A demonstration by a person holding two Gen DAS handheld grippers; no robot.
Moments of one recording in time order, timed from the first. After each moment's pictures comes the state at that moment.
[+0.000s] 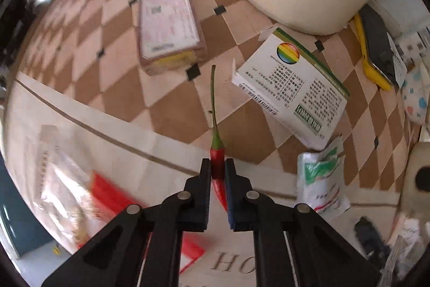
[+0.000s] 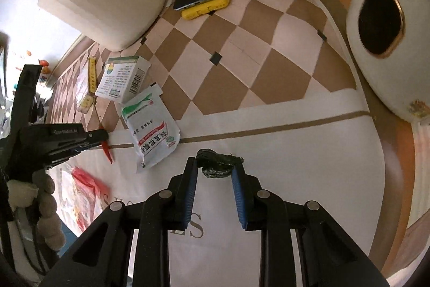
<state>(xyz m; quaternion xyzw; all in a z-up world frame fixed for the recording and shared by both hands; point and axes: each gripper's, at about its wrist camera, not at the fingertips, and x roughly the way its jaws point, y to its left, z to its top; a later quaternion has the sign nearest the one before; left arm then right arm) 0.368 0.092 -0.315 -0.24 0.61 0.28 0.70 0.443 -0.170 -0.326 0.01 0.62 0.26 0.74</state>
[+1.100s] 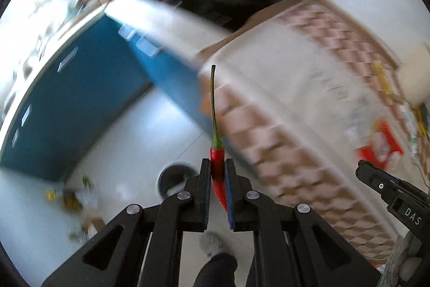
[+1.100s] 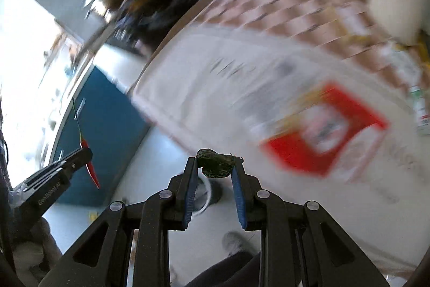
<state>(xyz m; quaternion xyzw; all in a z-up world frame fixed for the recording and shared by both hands) -0.140 0.172 -0.244 -0.32 0.45 0.49 0.67 0.090 0.072 -0.260 -0.16 0.54 0.52 0.64</state>
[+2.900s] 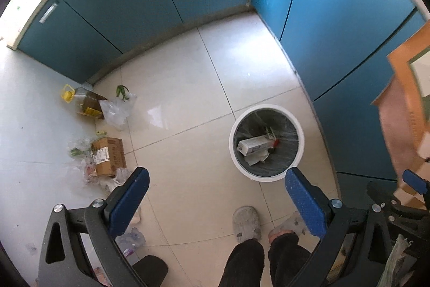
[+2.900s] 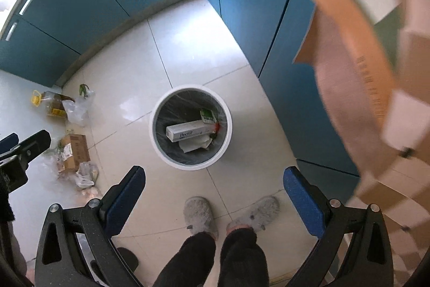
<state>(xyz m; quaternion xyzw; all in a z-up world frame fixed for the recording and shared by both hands) -0.380 0.195 -0.463 -0.45 0.45 0.60 0.48 -0.190 0.214 -0.534 -0.46 0.48 0.56 0.50</state>
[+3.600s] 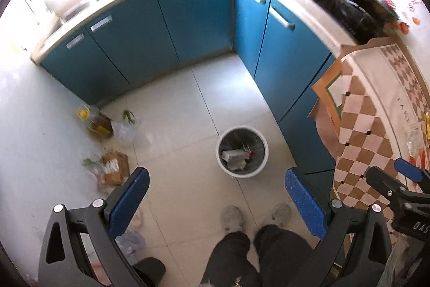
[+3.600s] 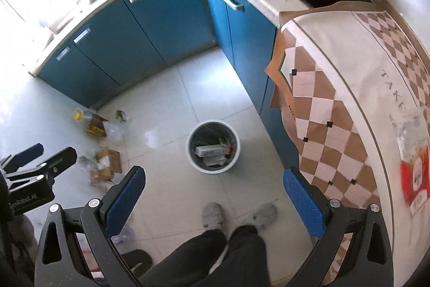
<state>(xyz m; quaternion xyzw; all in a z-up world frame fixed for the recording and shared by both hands) -0.354 0.095 -0.250 -0.40 0.39 0.62 0.55 -0.171 0.110 -0.248 -0.38 0.44 0.63 0.51</state>
